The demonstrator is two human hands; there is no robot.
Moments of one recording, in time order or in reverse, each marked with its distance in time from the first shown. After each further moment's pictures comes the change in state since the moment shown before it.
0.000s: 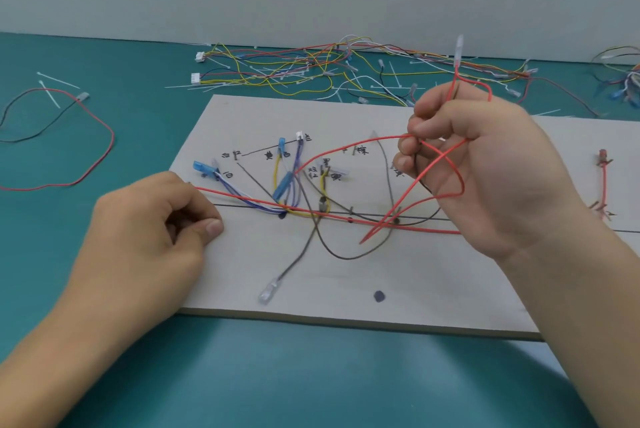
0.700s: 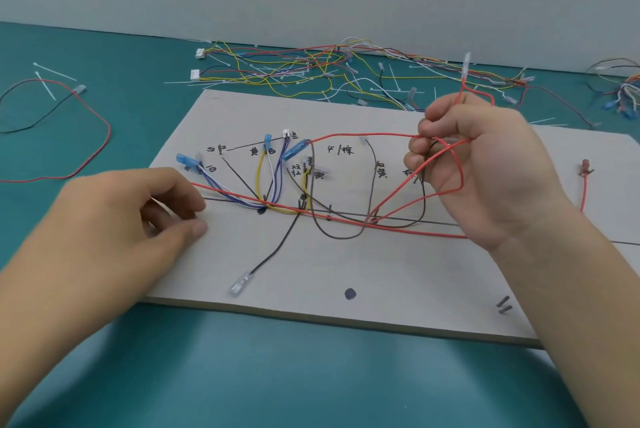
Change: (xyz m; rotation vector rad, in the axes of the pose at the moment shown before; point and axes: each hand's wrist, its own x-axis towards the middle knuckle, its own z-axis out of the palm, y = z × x) left_hand 0.013 -0.045 -0.018 0.071 -0.190 -0.017; right_hand 0.015 0.004 -0.011 -0.007 0.123 0.009
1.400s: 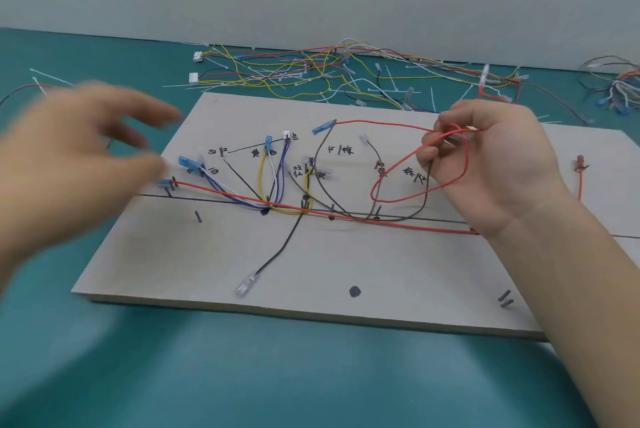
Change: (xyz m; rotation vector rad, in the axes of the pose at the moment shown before) left_hand 0.048 0.017 -0.042 -0.042 0.132 0.036; right_hand 0.009 -0.002 -0.006 0.178 0.139 0.098
